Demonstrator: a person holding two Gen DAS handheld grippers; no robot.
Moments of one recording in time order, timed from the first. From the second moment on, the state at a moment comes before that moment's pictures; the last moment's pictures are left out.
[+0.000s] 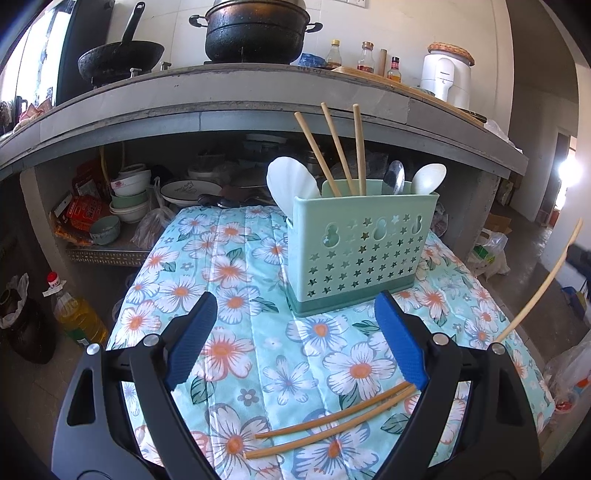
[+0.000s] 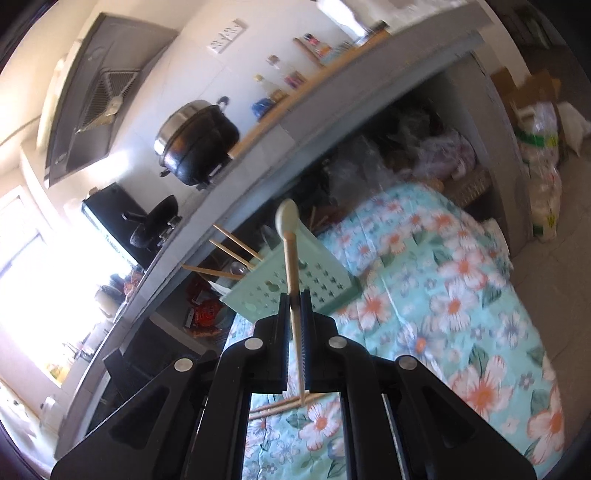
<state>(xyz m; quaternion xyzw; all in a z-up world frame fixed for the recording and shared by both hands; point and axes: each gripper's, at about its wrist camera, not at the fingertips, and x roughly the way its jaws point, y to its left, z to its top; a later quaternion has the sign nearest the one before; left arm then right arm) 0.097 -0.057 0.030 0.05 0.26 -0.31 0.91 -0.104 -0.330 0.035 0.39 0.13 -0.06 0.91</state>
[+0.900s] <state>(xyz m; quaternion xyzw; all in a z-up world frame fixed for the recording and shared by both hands) 0.114 -0.026 0.021 0.01 0.27 -0.30 0.92 0.101 -0.267 0.160 -0.01 0.10 -0.03 0.99</state>
